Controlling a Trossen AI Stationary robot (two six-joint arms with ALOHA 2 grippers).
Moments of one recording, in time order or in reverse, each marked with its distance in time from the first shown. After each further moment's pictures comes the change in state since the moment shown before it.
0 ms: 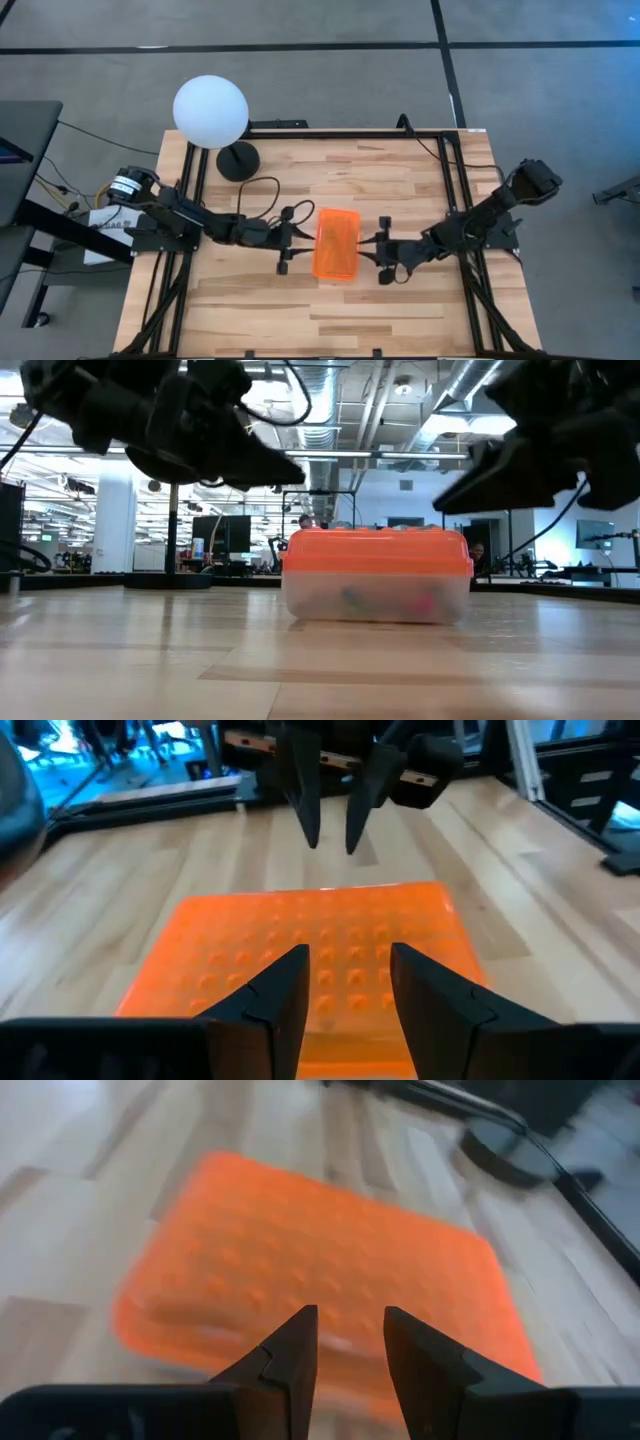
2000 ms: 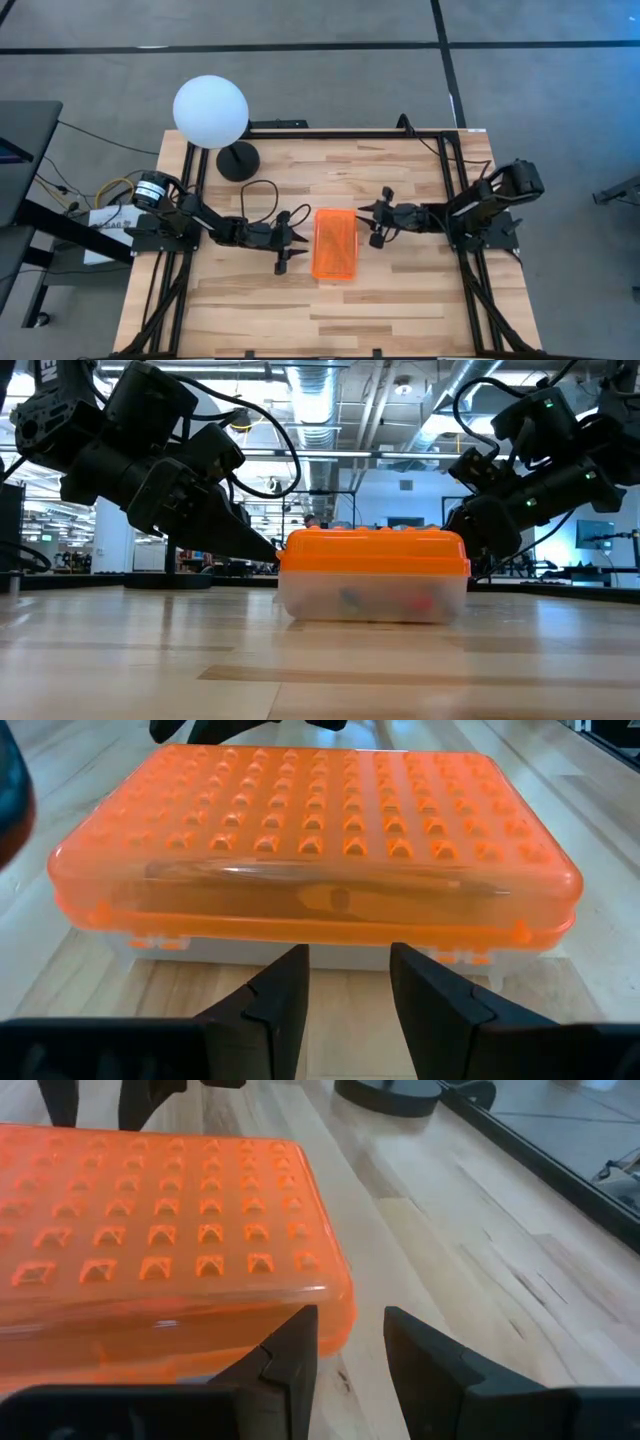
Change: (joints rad) left arm 0.025 0.195 -0.108 0.183 0.026 -0.149; right arm -0.399 0.128 -0.214 0.452 -0.181 0.034
